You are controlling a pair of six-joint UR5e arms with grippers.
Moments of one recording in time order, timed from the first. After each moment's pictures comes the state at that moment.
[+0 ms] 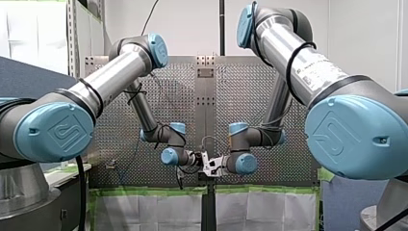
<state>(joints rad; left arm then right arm) -0.39 -2.49 -1.59 -2.42 -1.32 -2.05 2.21 -0.73 1.79 -0.83 1.44 1.44</state>
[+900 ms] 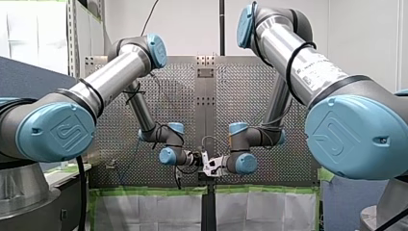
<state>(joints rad) -0.37 -2.49 -1.59 -2.43 -1.30 -2.05 2.21 -0.73 1.79 -0.84 1.44 1.44</state>
